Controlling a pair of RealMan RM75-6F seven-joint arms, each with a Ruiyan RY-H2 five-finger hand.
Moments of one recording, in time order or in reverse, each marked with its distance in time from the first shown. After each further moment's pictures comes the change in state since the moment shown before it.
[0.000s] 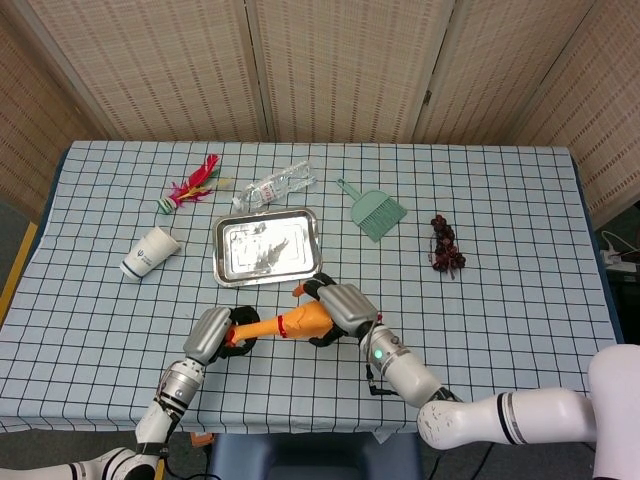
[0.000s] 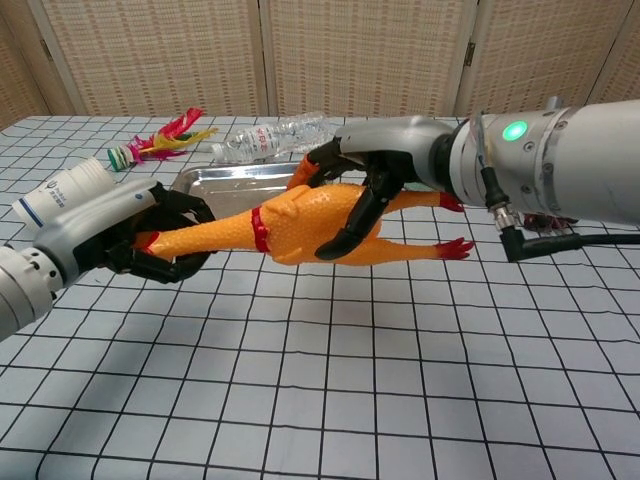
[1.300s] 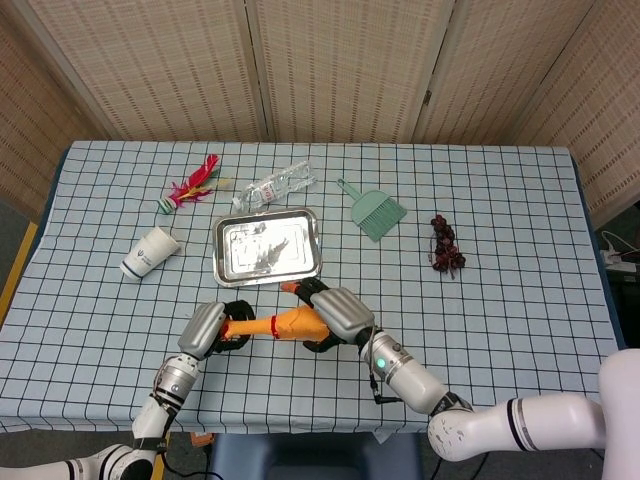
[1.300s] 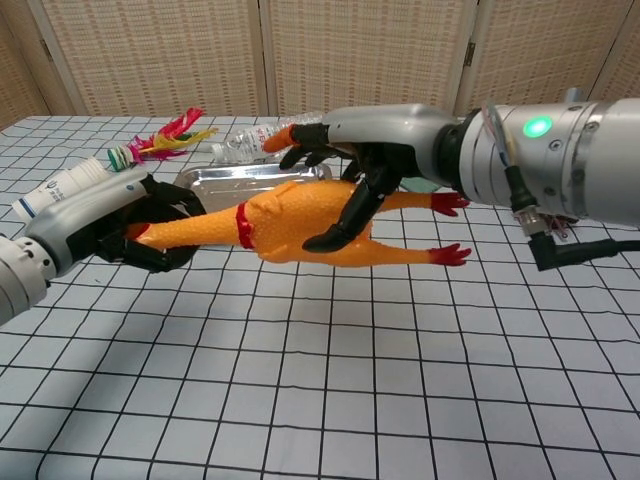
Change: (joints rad) left arm -0.005 0.016 -0.019 -0.001 -0.038 -0.005 0.012; right arm -0.040 0.036 -0.029 -0.032 -0.212 -0.032 0.088
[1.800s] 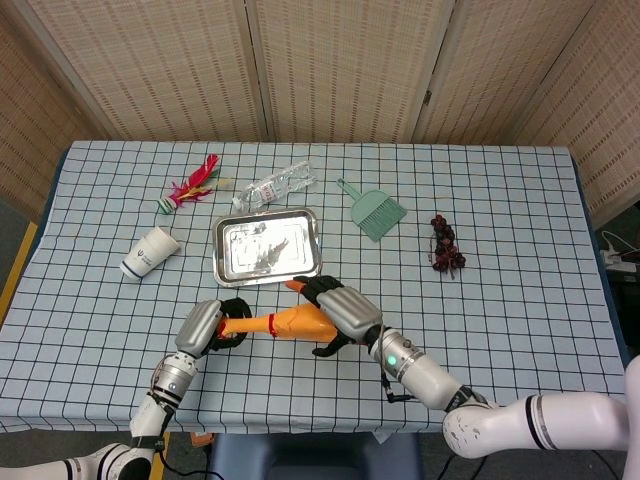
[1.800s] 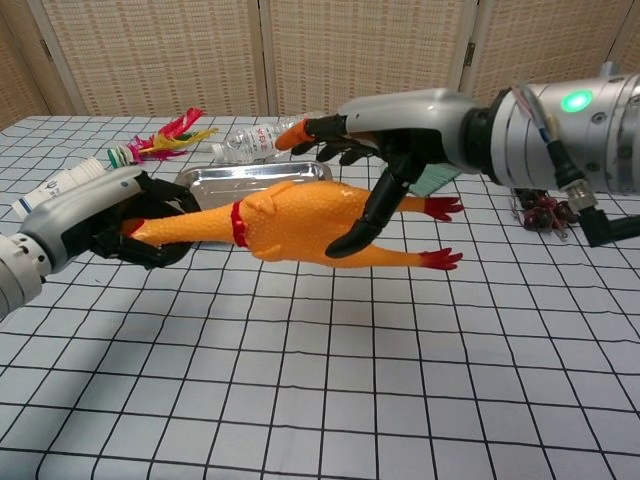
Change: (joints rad) left arm 0.001 0.007 -0.003 -0.001 -0.002 0.003 -0.006; right arm 0.001 0.090 -0.016 -0.026 -0.014 -0.056 0.046
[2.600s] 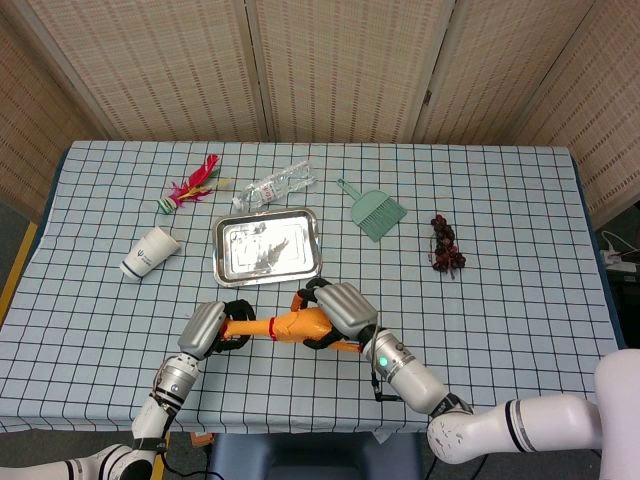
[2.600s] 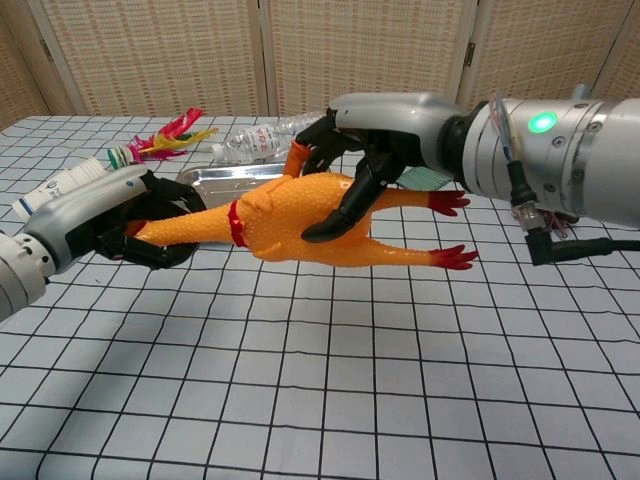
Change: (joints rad) left arm -0.003 -0.002 0.004 -0.011 0.006 0.003 0.008; right arm -0.006 -0.122 0.001 0.038 -0.016 0.153 -0.026
